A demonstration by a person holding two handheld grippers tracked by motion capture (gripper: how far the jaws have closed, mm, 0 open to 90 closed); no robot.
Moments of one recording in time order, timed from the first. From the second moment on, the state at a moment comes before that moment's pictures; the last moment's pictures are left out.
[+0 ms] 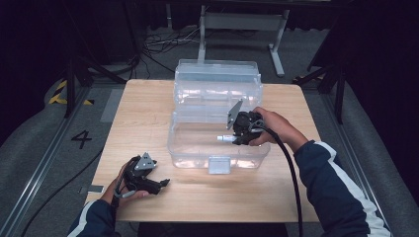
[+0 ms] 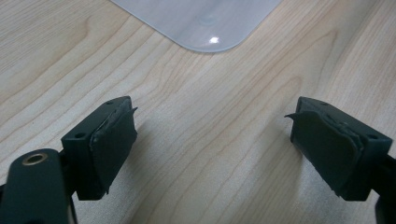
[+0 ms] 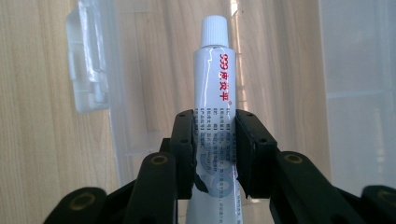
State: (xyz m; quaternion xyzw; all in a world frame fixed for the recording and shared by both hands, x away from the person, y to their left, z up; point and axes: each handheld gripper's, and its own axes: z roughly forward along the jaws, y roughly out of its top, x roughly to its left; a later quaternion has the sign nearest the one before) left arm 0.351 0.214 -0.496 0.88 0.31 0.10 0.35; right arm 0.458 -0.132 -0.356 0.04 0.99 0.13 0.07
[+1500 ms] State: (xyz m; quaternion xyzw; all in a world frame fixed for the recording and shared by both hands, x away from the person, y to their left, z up) left arm 0.351 0.214 -0.496 0.88 0.31 0.10 0.35; right arm 0.479 -0.137 -0.418 0.05 1.00 0.06 0.01
